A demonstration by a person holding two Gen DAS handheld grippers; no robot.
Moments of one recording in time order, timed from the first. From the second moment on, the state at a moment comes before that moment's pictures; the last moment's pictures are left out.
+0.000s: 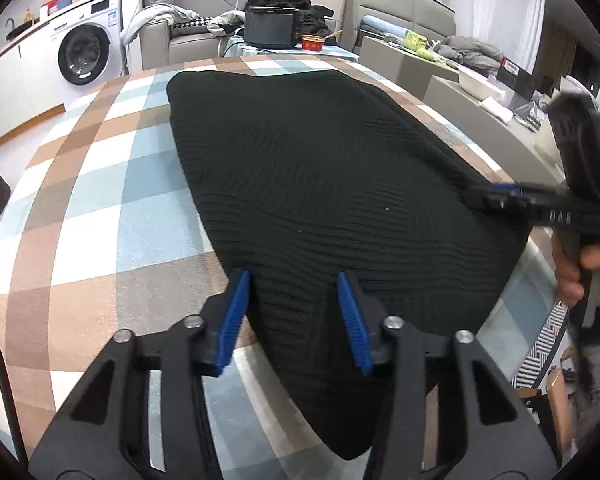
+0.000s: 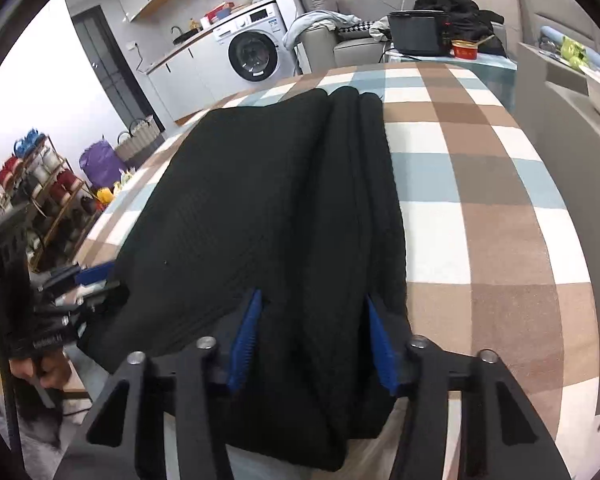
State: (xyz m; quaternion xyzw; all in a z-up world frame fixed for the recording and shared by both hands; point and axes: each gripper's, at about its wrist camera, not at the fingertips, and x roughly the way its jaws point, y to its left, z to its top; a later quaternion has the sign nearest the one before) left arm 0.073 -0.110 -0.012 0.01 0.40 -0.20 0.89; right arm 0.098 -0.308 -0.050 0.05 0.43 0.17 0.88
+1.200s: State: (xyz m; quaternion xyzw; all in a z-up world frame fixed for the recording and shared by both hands) left arm 0.097 -0.013 0.016 -0.03 0.31 -0.09 0.95; right arm 0.097 -0.217 -0.002 -0.01 0.28 0.17 0.95
